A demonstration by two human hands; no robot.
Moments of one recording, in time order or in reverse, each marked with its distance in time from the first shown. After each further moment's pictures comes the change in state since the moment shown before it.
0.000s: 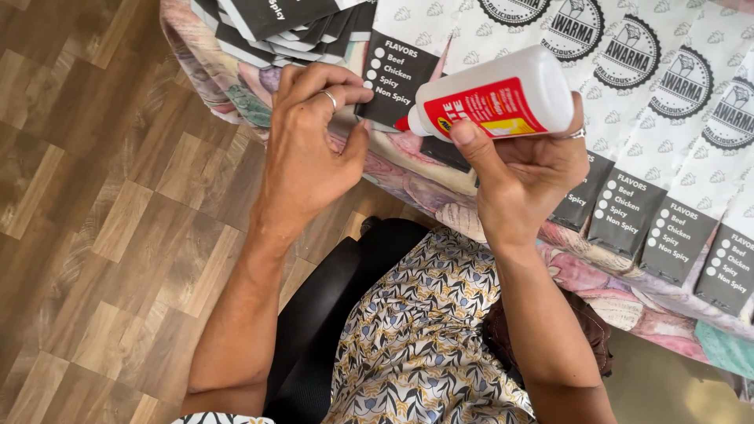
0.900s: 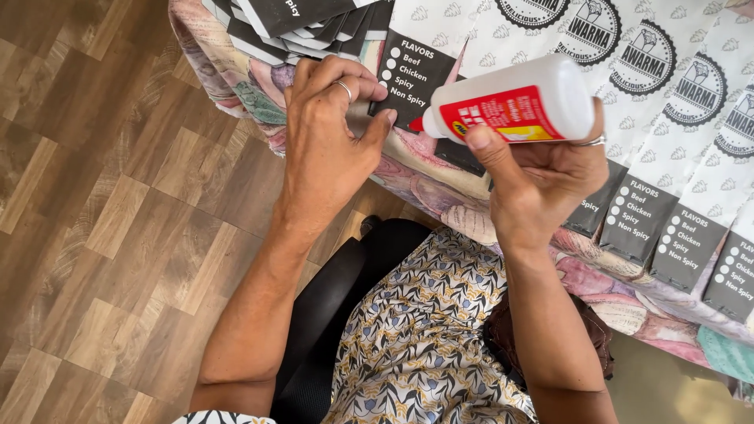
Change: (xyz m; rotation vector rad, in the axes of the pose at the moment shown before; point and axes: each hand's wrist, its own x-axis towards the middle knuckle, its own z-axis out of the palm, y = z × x) left_hand 0.004 0.000 0.013 0.026 0.087 -0.116; right_hand 0.002 0.001 0.001 -0.068 -0.030 -0.084
